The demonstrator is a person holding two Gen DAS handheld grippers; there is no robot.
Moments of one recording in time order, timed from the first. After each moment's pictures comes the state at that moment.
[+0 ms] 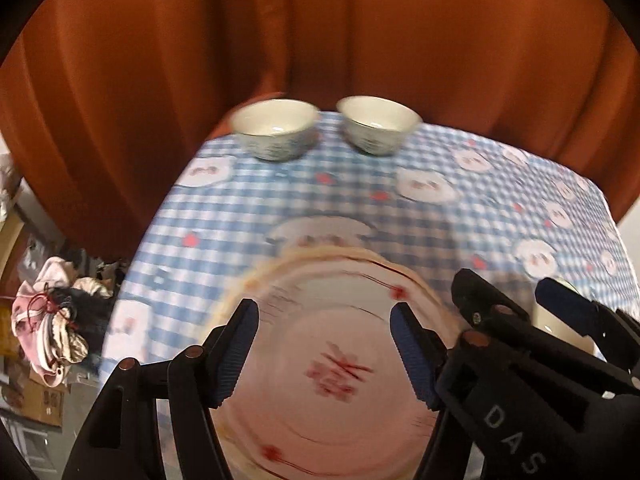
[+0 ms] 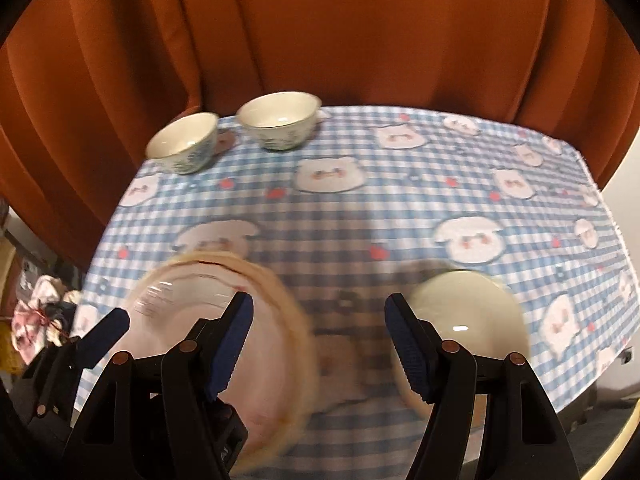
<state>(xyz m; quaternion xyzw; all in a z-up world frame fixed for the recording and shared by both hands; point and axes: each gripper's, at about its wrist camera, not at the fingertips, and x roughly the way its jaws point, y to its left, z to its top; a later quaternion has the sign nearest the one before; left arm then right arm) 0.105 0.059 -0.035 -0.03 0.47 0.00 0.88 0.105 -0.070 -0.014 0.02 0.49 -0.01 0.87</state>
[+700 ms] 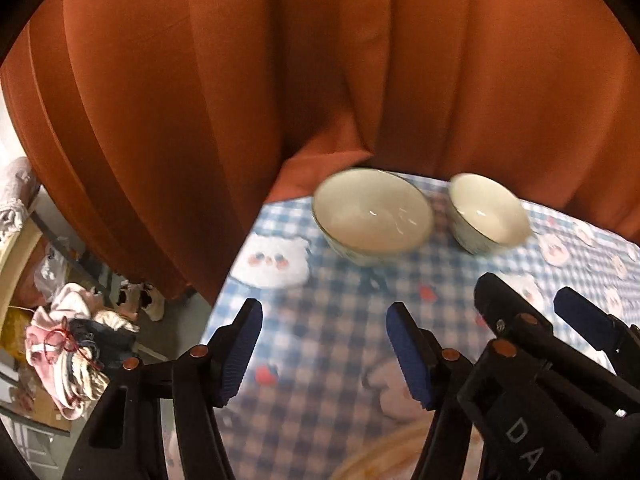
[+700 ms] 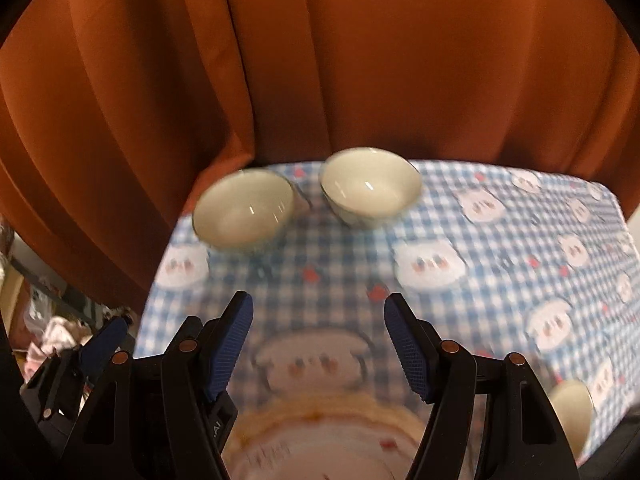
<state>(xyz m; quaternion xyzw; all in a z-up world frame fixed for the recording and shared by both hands) 0.249 0.146 -0.022 -0.04 0.45 0.07 0.89 0.236 0.032 0.000 0.02 0.46 0.02 0.89</state>
